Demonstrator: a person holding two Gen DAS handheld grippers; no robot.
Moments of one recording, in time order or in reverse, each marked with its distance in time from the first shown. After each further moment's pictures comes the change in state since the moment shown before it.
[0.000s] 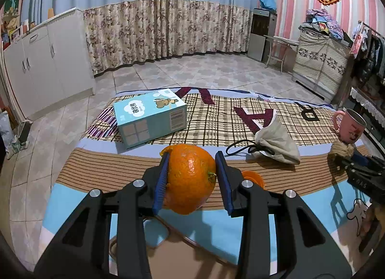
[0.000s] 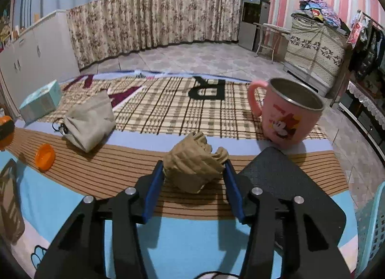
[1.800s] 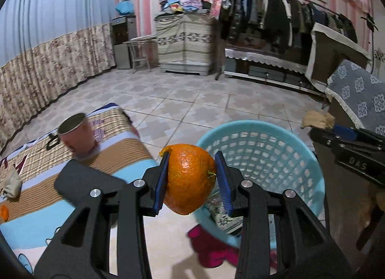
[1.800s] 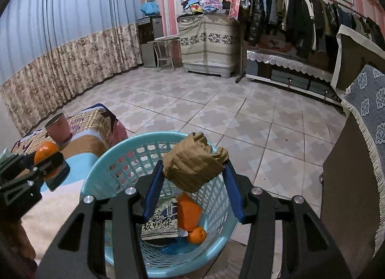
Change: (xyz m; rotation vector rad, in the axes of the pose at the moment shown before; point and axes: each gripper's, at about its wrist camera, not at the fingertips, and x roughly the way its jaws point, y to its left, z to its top) left arm -0.136 -0.472 -0.083 0.476 -0.048 -0.556; right arm -0.212 -0.375 -0.131 0.402 -0.116 -0.322
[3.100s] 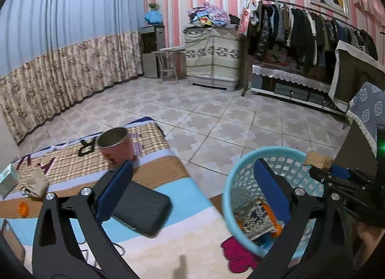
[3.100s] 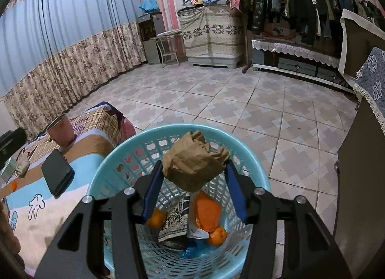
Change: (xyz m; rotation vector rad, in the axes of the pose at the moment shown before) left arm -0.029 0.043 0.019 -0.093 -0.081 0.159; right arm 0.032 0.017 -0.012 0.060 0.035 0.051
